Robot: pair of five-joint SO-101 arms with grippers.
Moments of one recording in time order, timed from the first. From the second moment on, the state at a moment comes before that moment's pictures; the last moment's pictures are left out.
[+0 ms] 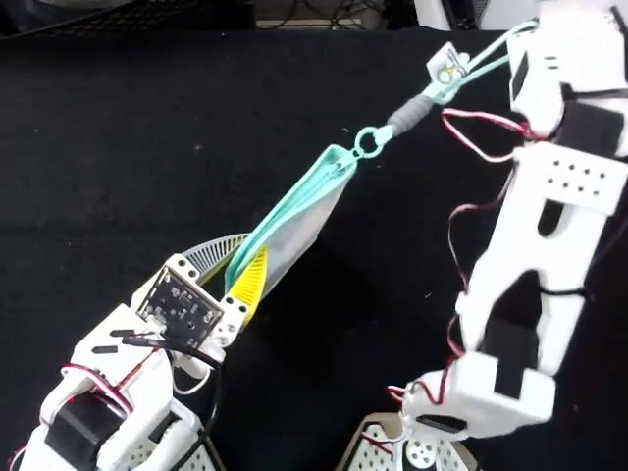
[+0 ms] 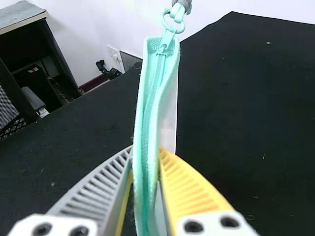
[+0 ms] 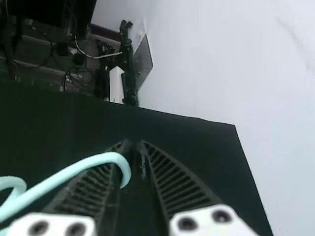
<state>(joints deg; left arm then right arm) 28.5 -93.8 58.2 59.1 -12.0 19.2 4.1 -30.0 56.6 29.1</state>
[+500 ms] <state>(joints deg) 28.5 -93.8 58.2 59.1 -12.0 19.1 20.0 -56.7 68.8 27.5</state>
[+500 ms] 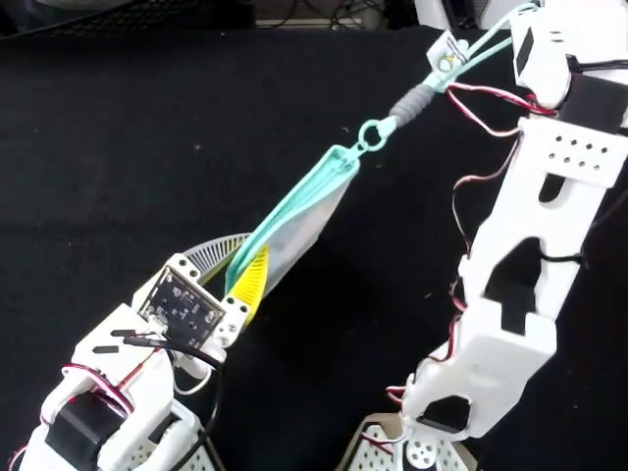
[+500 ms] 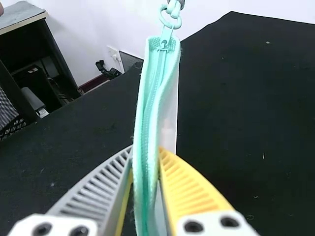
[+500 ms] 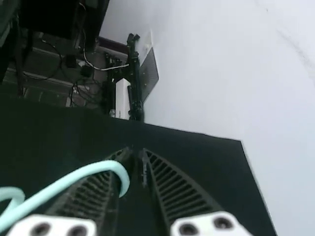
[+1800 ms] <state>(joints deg) 20.1 -93.8 58.9 57.9 -11.6 -11.4 -21.3 -35.6 101.1 20.2</state>
